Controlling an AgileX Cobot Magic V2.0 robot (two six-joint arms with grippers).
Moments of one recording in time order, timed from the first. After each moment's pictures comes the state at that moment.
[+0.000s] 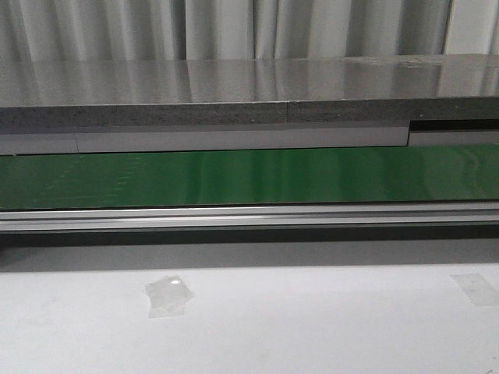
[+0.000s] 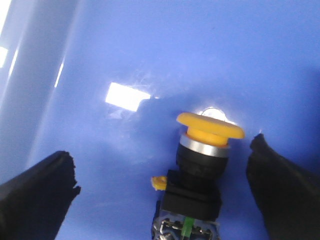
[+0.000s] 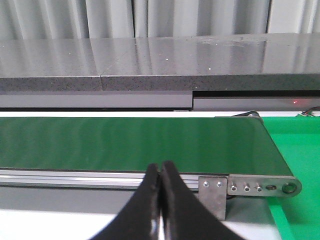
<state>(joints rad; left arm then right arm) 0.33 1.94 -1.31 0.06 0.63 -0.04 0.08 -0.01 0.03 -0.01 0.07 0.05</state>
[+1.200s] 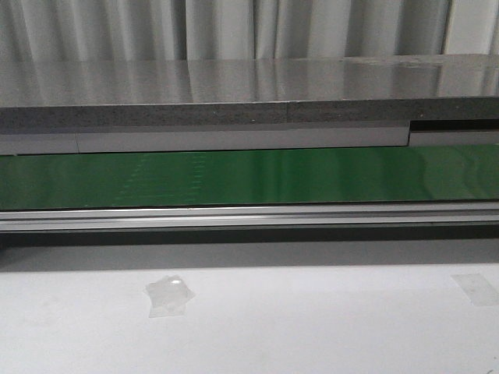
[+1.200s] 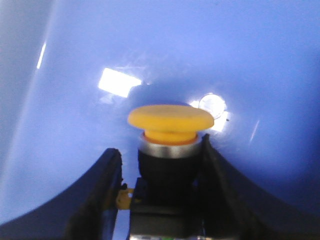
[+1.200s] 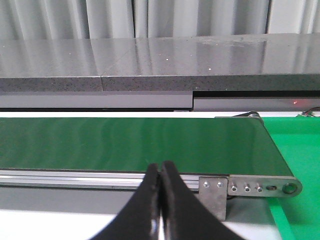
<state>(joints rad) 0.34 1.95 -1.32 0.03 0.67 -0.04 0.08 -0.01 0.03 -0.01 0.07 0.05</state>
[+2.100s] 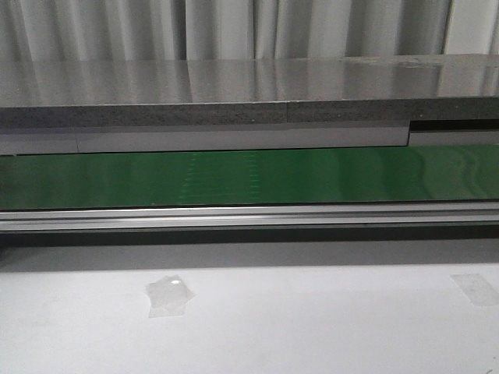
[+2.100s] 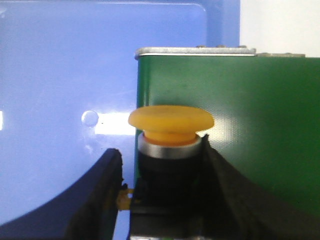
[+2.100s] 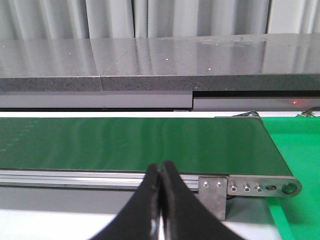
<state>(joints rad) 0.14 1.76 -1.31 0.01 0.75 0.08 0.08 -0.01 0.03 -0.01 0.07 0.05</state>
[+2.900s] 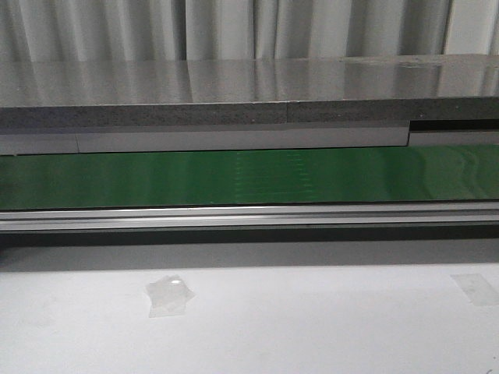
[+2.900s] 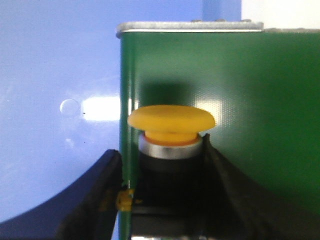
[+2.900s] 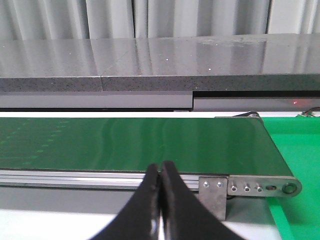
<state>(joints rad) 0.13 1.82 -1.31 -0.02 0.76 0.11 0.08 -0.01 0.03 -0.01 0.07 0.05</state>
